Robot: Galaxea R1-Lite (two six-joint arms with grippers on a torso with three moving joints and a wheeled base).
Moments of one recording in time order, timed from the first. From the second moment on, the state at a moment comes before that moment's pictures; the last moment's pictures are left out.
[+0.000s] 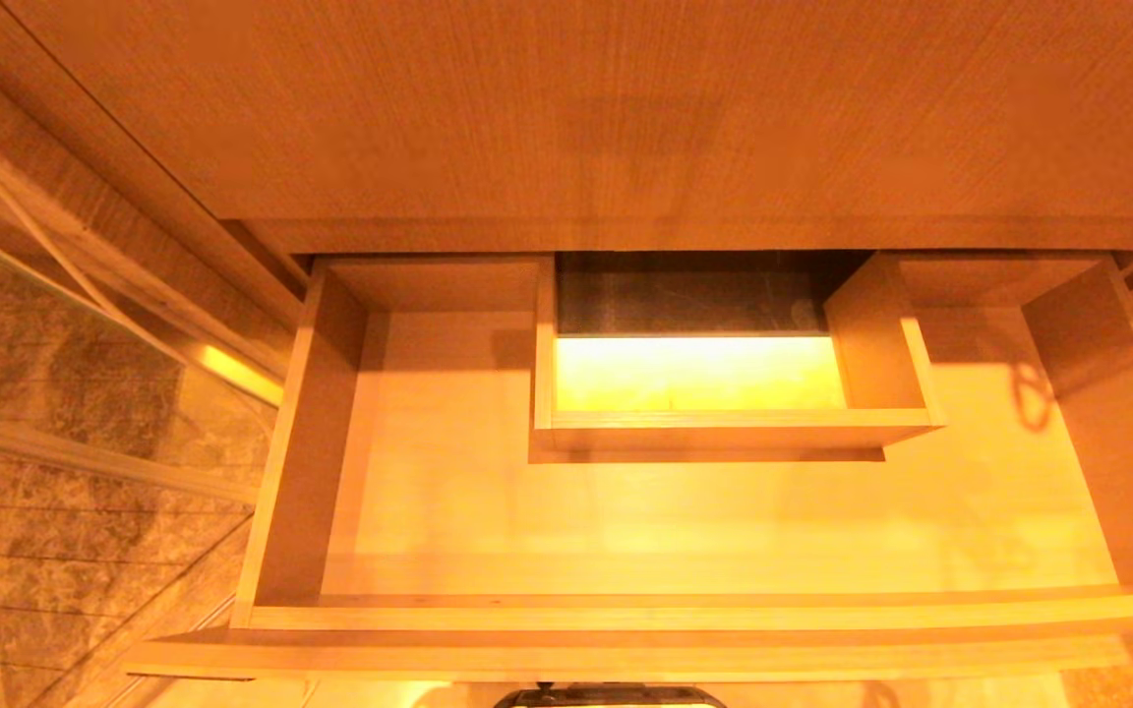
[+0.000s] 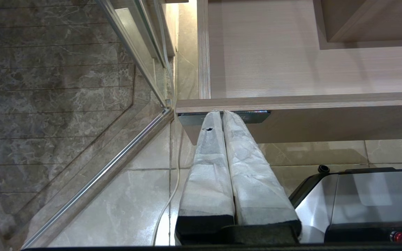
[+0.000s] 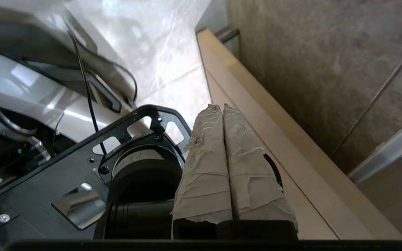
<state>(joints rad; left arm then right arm) 0.00 0.00 0.00 0.00 0.00 0.02 -0.55 0.95 -0.68 0.85 -0.22 -0.17</state>
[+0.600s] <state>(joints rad) 0.00 0.00 0.00 0.00 0.00 0.02 -0.56 1.17 -0.66 0.62 -0.22 -0.17</state>
